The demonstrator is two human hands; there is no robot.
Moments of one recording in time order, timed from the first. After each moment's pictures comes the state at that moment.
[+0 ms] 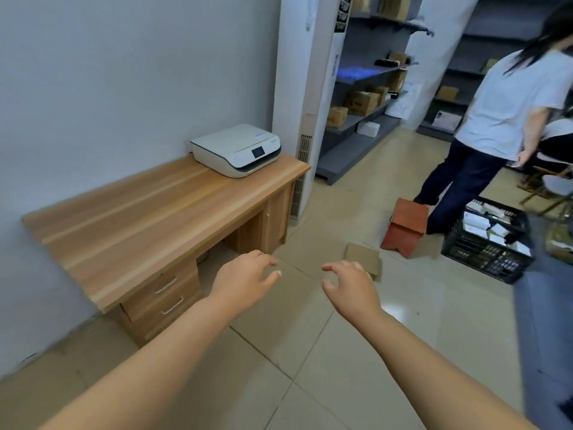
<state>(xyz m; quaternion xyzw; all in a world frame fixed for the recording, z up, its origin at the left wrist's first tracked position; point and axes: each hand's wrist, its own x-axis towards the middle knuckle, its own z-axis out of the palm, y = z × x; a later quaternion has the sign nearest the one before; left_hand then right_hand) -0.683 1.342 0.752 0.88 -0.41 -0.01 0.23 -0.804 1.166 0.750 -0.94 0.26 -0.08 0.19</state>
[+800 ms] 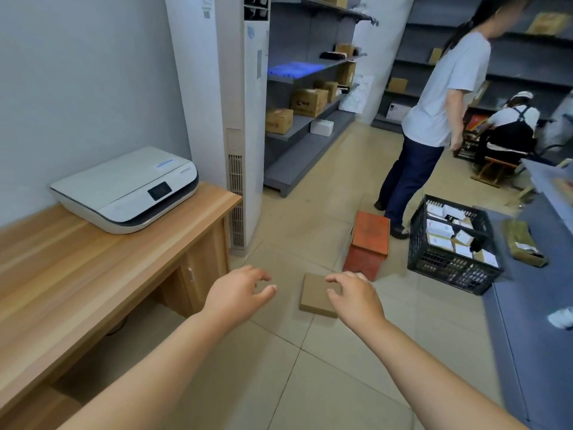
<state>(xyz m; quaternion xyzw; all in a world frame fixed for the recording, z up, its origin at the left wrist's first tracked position) -0.498 0.930 0.736 0.86 -0.44 -0.08 0.24 -0.651 0.759 0.729 -0.91 0.35 -0.09 0.22</state>
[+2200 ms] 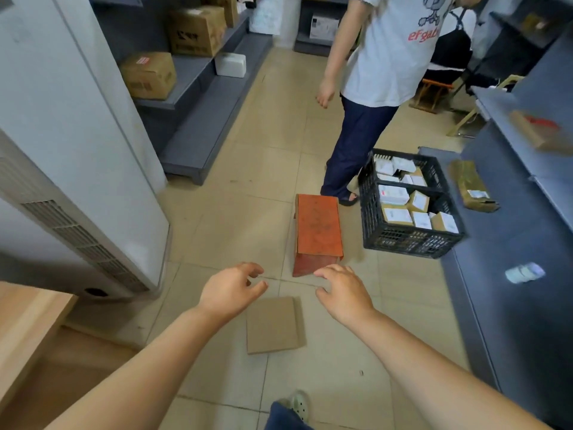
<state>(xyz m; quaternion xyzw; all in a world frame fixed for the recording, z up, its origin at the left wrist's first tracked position) -0.260 0.371 0.631 0.81 -0.50 -0.25 0.18 -0.458 0.263 0.635 -0.86 0.45 -0.01 0.23</state>
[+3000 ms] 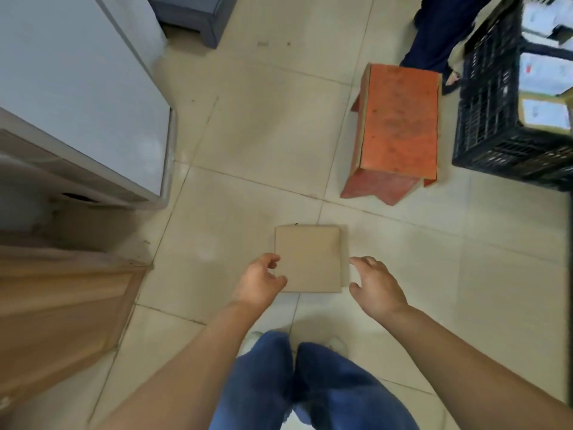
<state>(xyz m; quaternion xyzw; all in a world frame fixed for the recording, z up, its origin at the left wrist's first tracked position) -0.214 0.324 0.239 0.82 -0.20 -0.47 0.24 -0.395 0.194 0.259 -0.81 0.46 0.22 0.29</state>
